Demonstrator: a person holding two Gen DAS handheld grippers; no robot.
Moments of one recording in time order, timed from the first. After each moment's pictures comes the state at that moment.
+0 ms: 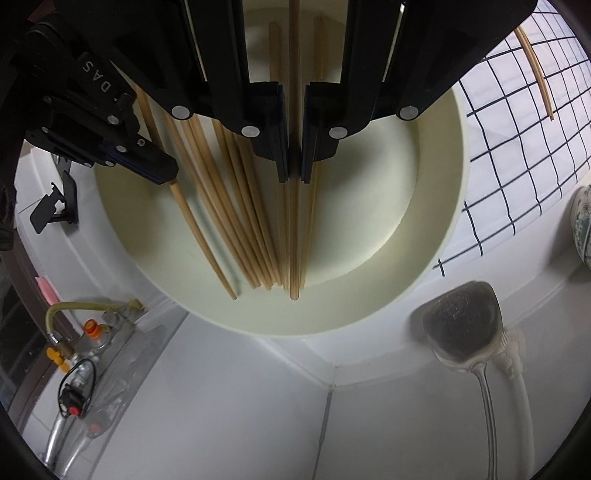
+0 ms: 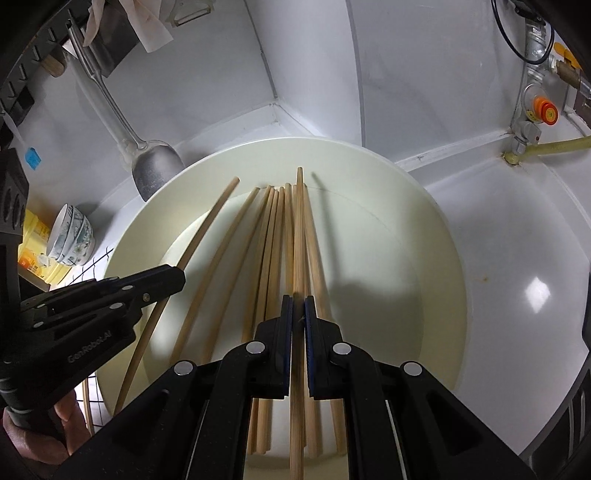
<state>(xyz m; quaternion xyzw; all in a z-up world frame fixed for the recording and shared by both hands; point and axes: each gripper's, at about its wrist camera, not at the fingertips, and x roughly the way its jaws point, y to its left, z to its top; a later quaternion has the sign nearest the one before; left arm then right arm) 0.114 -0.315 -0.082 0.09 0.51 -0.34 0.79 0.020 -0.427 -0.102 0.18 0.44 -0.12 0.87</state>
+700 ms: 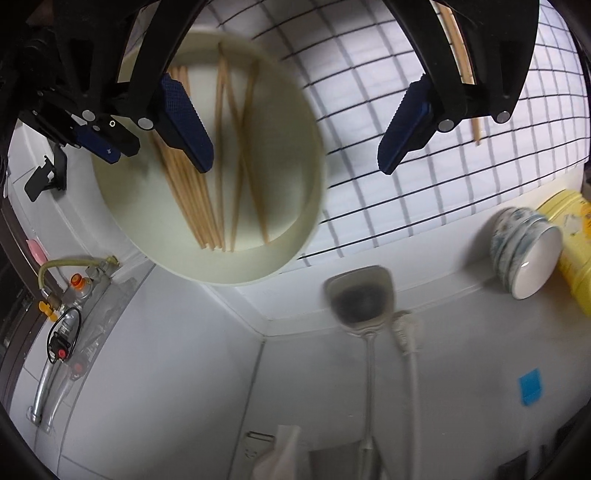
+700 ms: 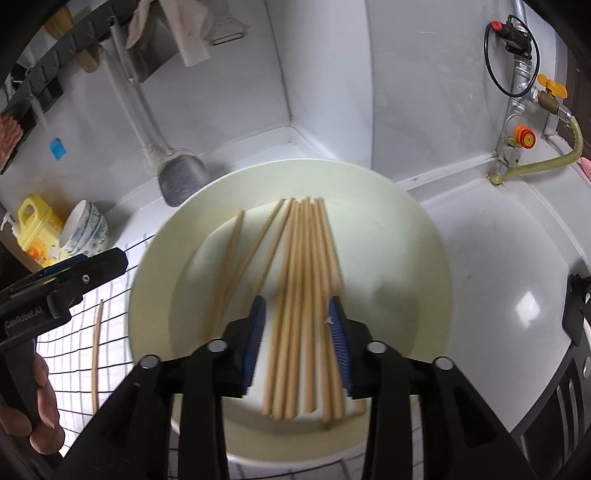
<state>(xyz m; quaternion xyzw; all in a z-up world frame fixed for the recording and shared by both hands) 0.101 -0.224 -0.027 0.06 0.45 -0.27 0.85 -0.010 -0.382 -0.068 0.16 0.41 -0.13 0.89</state>
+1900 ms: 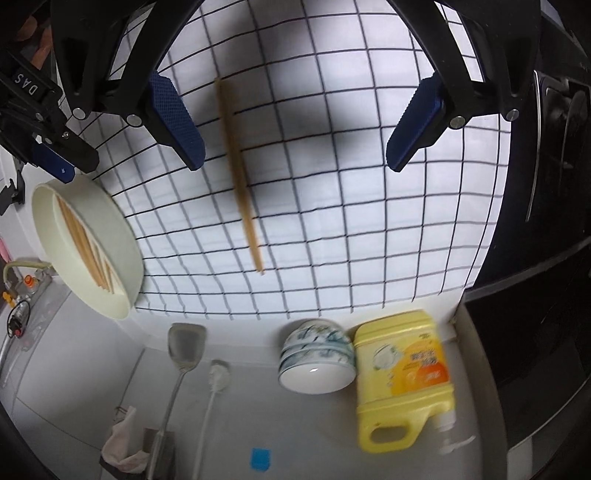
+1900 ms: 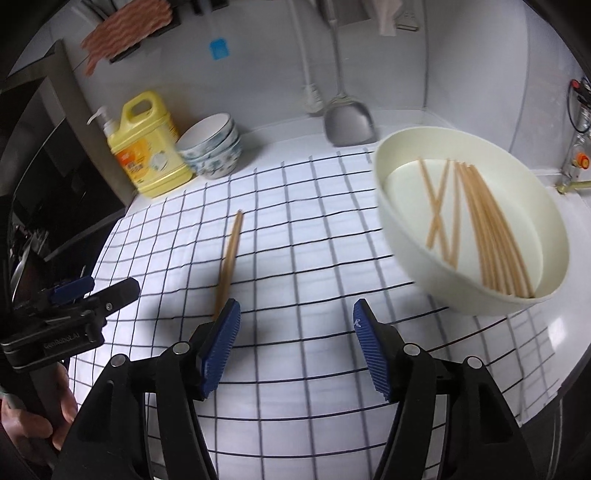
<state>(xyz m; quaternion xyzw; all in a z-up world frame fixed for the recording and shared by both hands) 0.041 0.037 -0.059 0.03 0.48 -0.14 0.87 -0.038 -0.152 -0.076 0.11 0.43 -0.03 0.90</state>
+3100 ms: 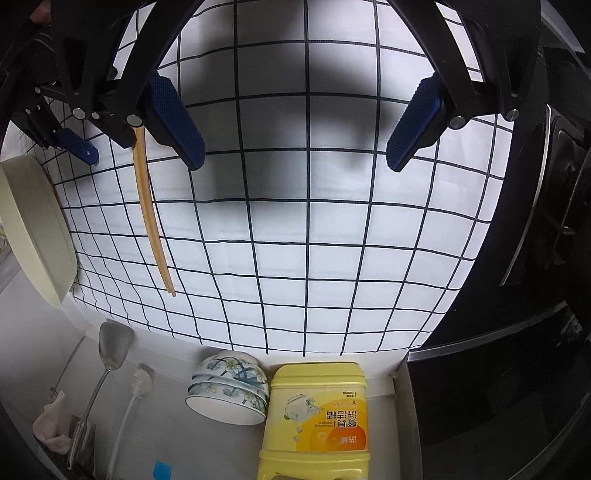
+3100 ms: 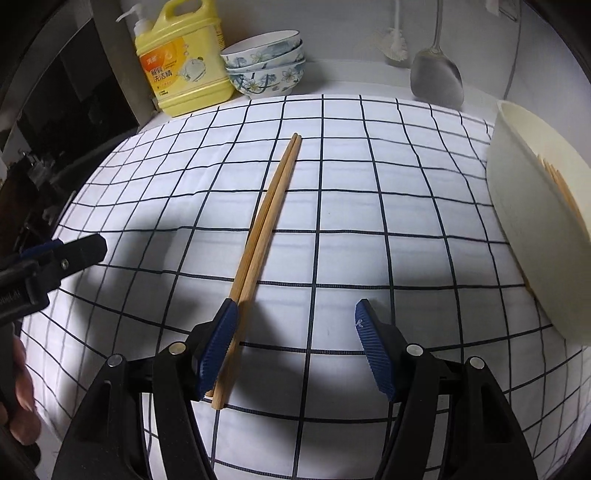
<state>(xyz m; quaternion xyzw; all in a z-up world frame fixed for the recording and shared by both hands) 0.052 0.095 -0.116 -0.01 0.50 -0.06 0.87 0.016 -0.091 -0.166 0.02 0.48 0.03 0.88</state>
